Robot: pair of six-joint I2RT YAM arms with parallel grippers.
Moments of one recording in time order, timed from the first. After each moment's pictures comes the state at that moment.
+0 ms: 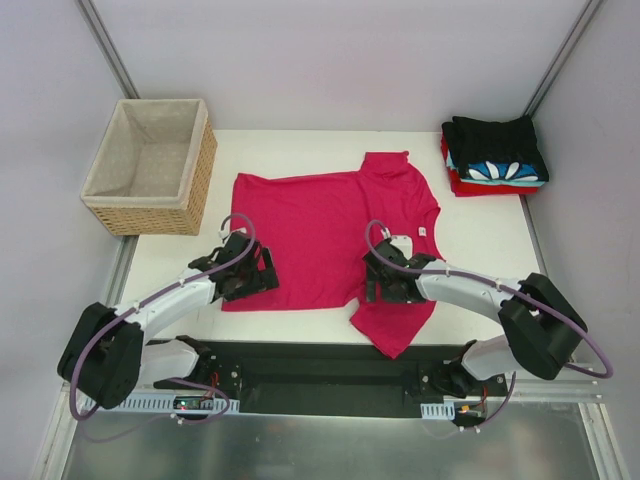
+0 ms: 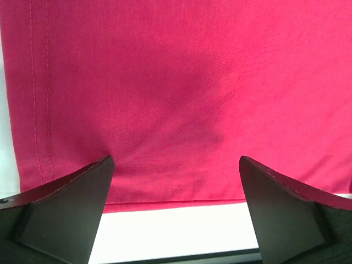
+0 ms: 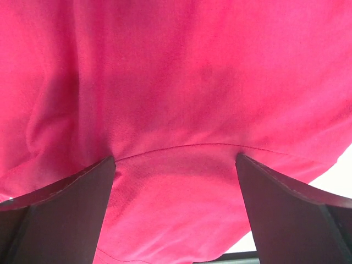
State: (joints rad) left arm -0.50 1.20 0.56 -0.44 -0.07 -0.75; right arm 0.80 1.42 0.73 -0.60 0.36 0.73
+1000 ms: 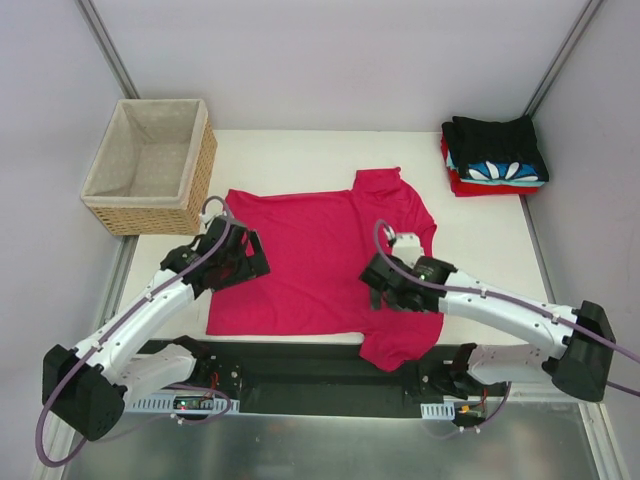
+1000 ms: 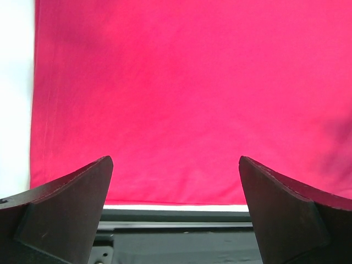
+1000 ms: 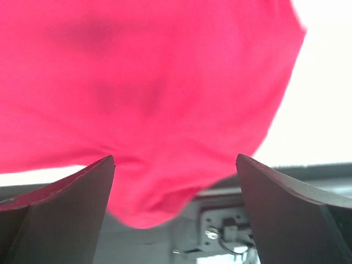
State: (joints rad) left arm -0.50 0.99 0.73 -0.79 -0.12 -0.79; right arm 1.06 1.18 0.85 -1.09 0.51 0.96
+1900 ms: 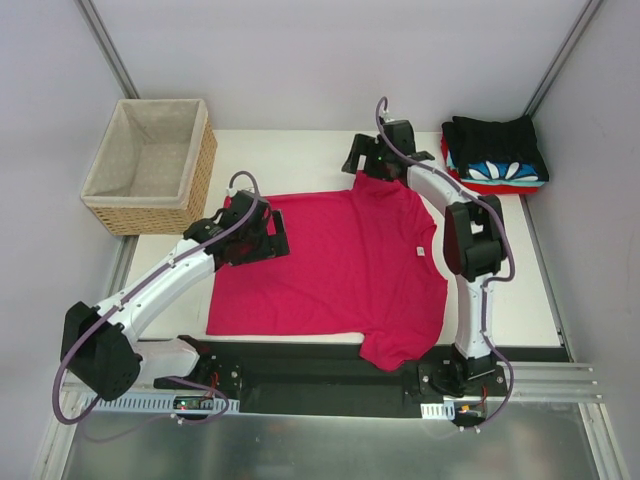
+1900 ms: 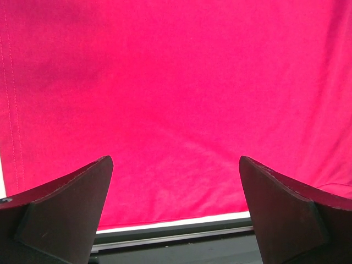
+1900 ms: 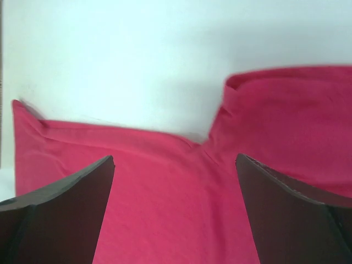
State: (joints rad) left arm -0.56 1.22 0.98 -0.73 -0.11 -0.70; right arm 0.34 2.13 1.72 -0.27 -0.19 0.43
